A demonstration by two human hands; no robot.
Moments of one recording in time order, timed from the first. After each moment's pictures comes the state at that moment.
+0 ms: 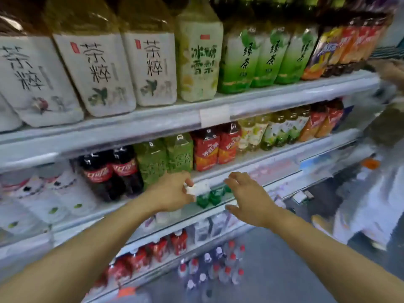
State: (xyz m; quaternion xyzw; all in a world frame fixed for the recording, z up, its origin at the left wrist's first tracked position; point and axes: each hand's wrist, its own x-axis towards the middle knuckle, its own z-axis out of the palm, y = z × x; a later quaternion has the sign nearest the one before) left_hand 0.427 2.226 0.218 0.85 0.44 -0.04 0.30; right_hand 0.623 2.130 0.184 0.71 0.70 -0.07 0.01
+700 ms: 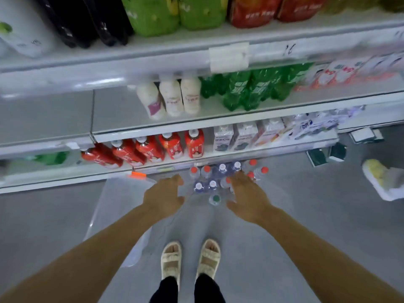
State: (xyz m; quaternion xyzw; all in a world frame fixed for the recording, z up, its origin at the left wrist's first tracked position) left_hand 0.391 2.109 -0.119 0.69 0.61 -0.16 0.35; right_hand 0.610 2.065 -0.133 0.66 0.67 -0.32 0.08
